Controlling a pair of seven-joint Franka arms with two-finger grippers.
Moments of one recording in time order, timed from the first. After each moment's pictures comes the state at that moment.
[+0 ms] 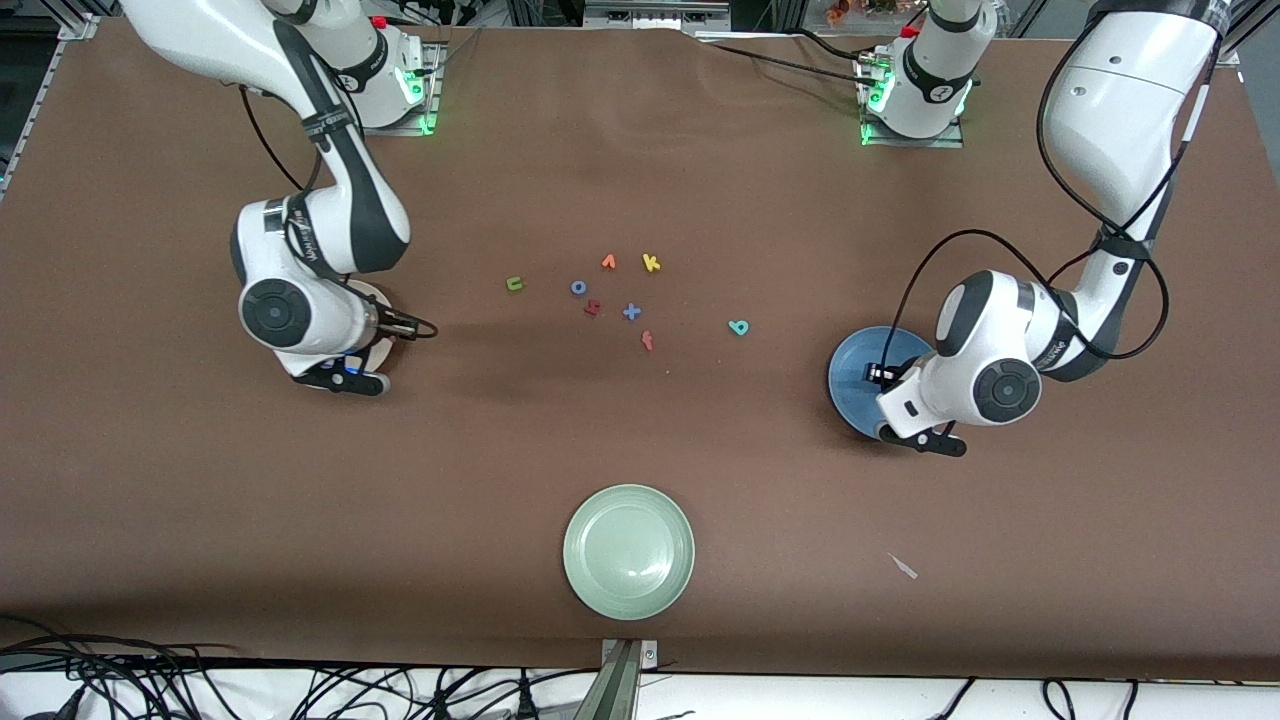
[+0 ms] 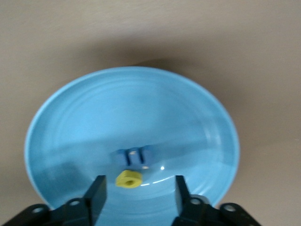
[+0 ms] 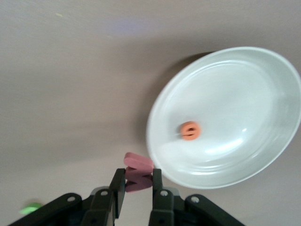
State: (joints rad) left arm 0.09 0.65 -0.33 -1.70 0.15 2.00 -0.09; right arm 0.30 0.40 -0.09 -1.95 0.01 2.02 0.32
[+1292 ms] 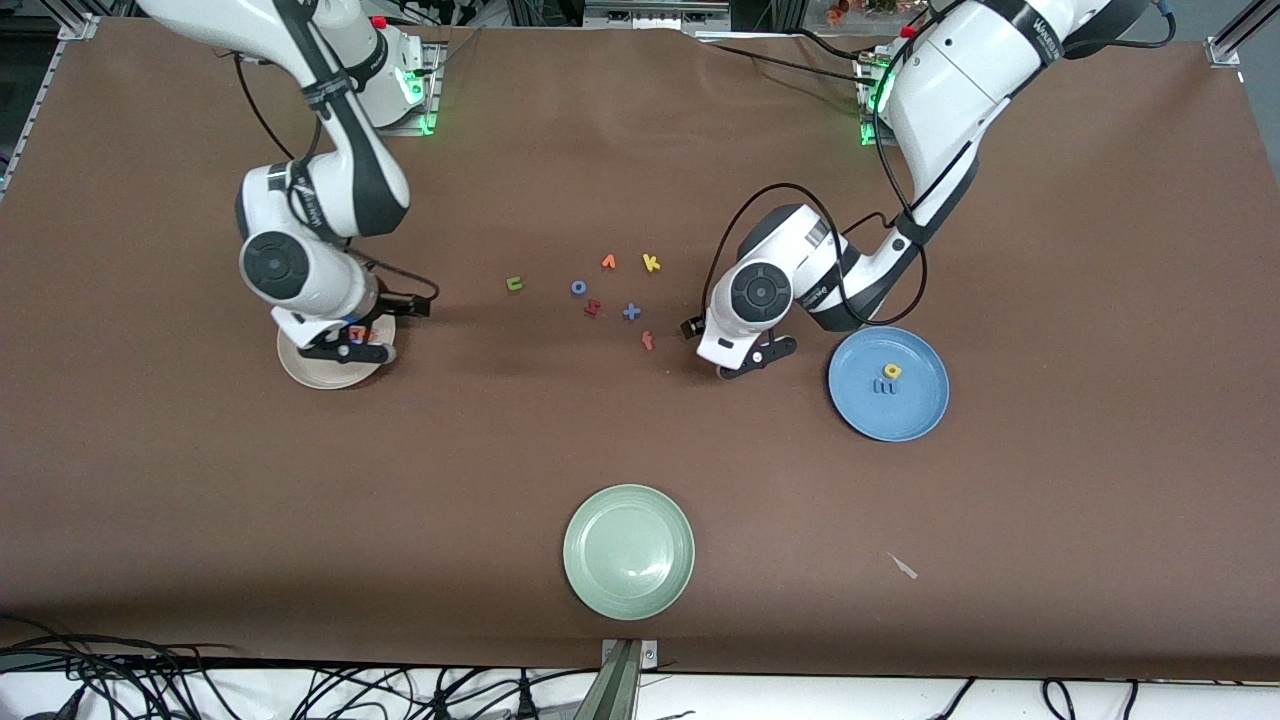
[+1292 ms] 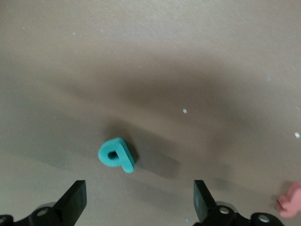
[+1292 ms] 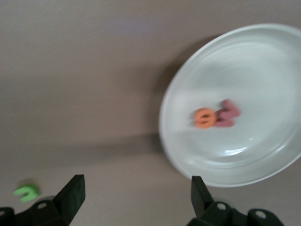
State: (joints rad) left arm -0.16 0.72 -0.51 -1.78 0.15 2.20 -1.15; right arm 0.32 0.27 -0.02 -2.15 0.02 2.17 0.33
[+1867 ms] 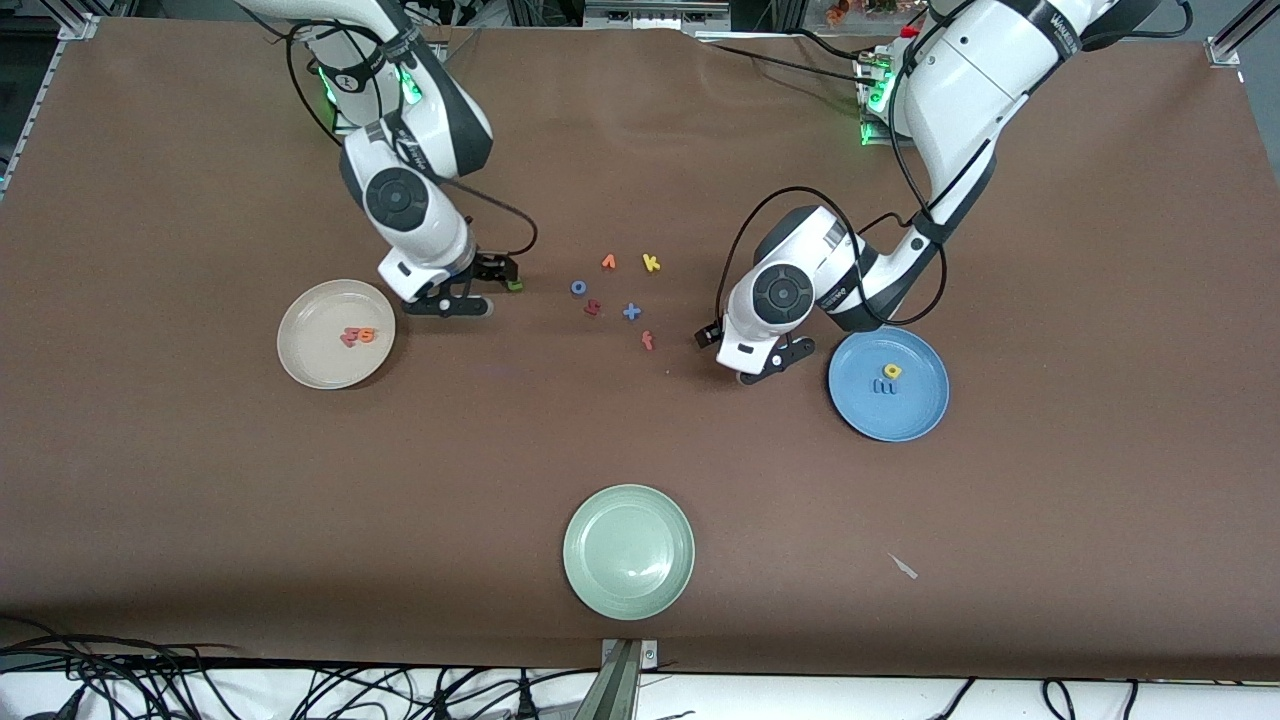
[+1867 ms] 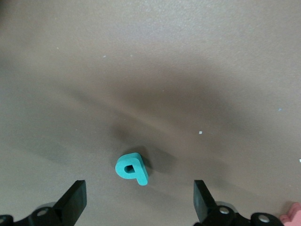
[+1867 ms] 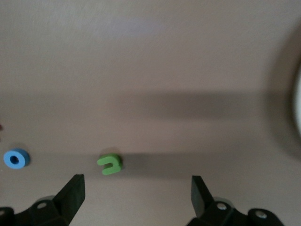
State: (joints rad) left arm -0.13 0.70 -0.51 -1.81 0.15 2.21 -1.17; right arm 0.33 0.25 0.21 -2.31 0.02 2.43 0.50
